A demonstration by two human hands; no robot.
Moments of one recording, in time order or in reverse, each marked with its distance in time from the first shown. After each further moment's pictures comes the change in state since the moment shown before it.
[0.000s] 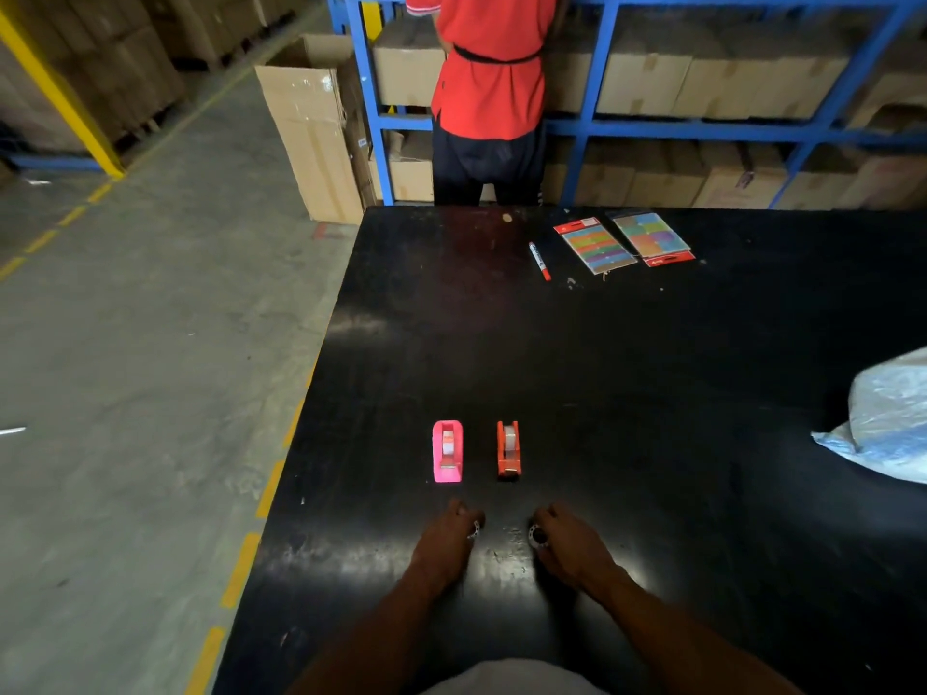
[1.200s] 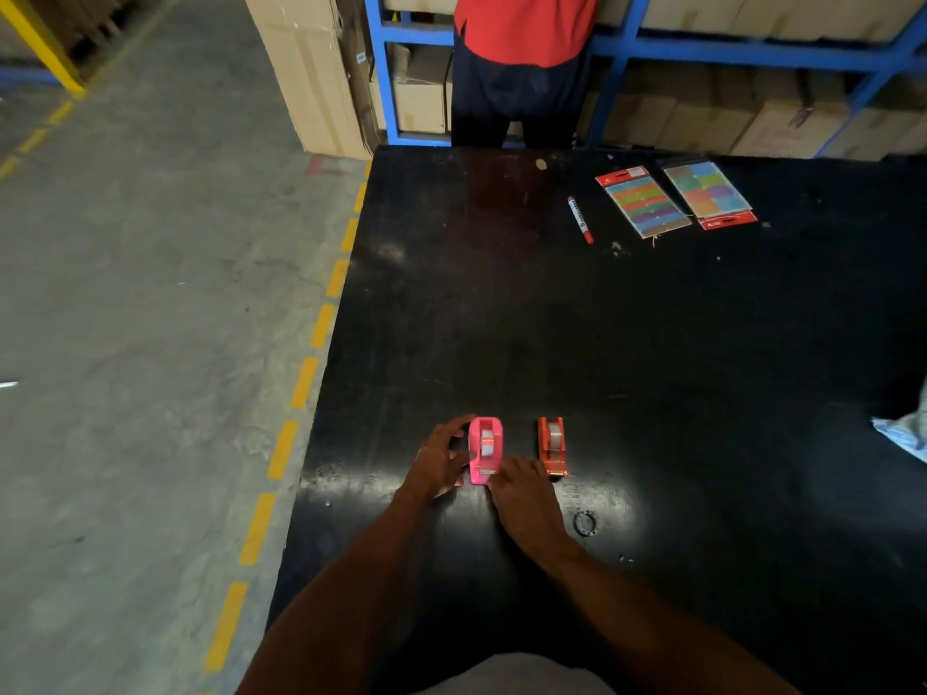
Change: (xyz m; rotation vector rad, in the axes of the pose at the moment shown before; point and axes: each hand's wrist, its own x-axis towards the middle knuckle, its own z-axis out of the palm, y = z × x) left_hand 0.087 -0.063 -0.090 -0.781 0.061 -0.204; right_hand 0.100 -0.111 0.014 -0.269 0.249 -0.185
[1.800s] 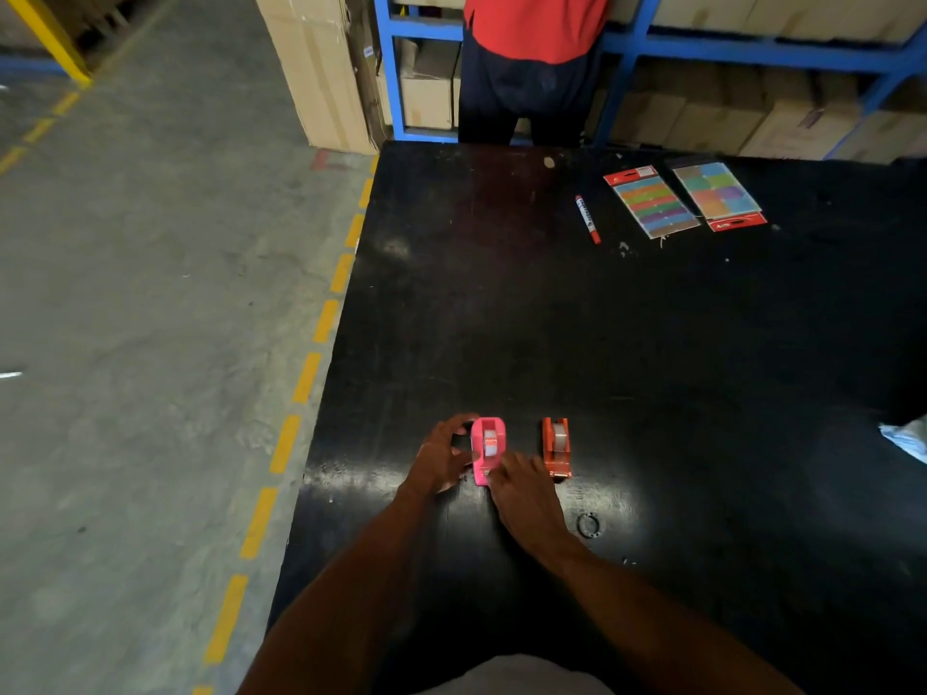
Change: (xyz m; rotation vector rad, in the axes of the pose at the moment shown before) left_hand 0.004 0.001 -0.006 0.047 -0.005 0.019; right_hand 0.006 -0.003 -0.002 -0.019 0.032 -0.042
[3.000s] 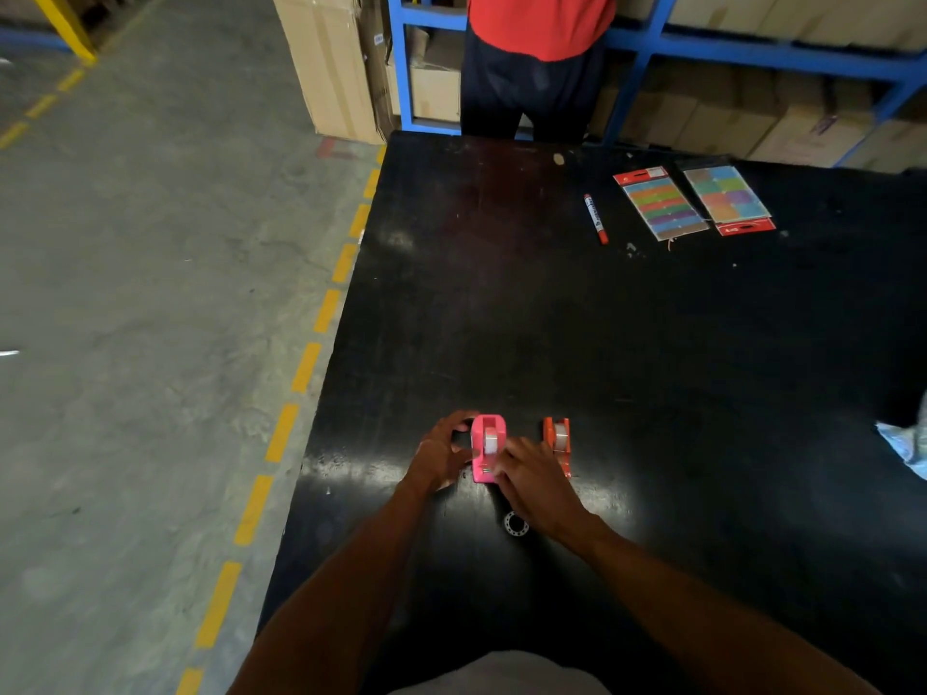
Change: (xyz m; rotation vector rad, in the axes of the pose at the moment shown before) left_hand 0.003 -0.010 0.002 -0.004 0.039 0.079; right_hand 0.013 0.023 -0.029 0.116 -0.068 -0.120
